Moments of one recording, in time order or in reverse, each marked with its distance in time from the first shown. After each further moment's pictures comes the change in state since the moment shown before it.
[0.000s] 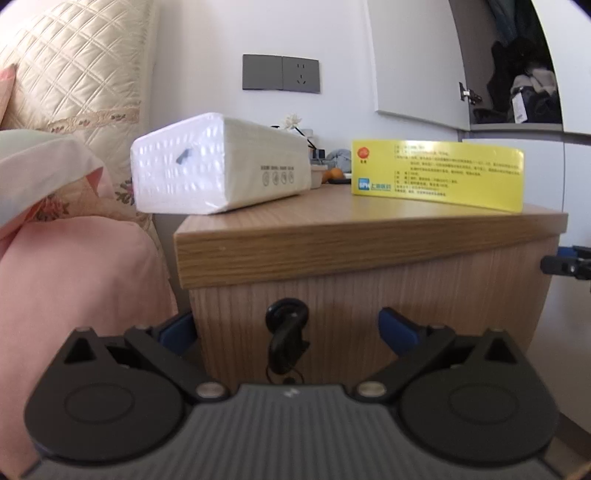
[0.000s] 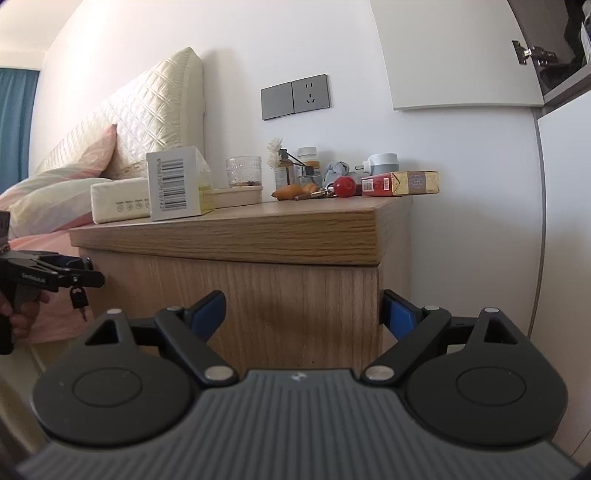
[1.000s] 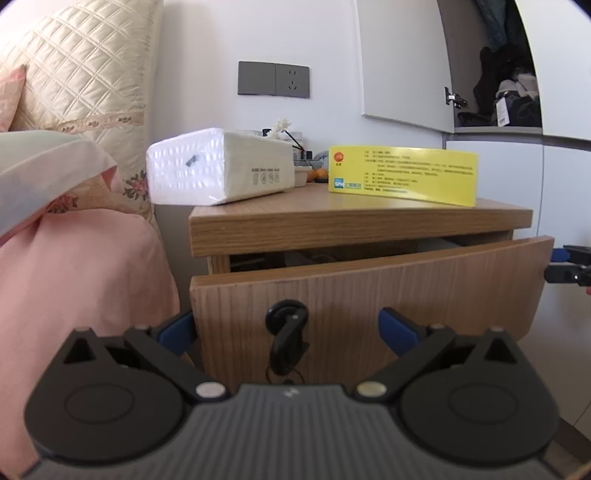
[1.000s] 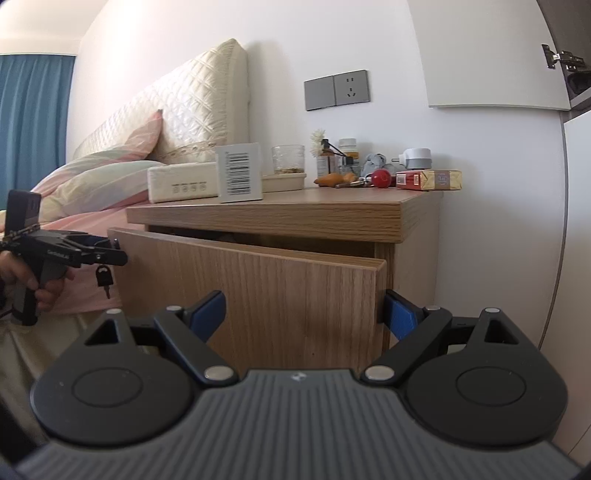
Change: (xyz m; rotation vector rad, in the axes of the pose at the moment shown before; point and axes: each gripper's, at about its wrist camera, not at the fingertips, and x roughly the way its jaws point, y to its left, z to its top) left arm -0.055 -0.010 -0.010 -0.015 0.003 -0.023; right arm -0.050 0.011 0.000 -0.055 0.055 0.131
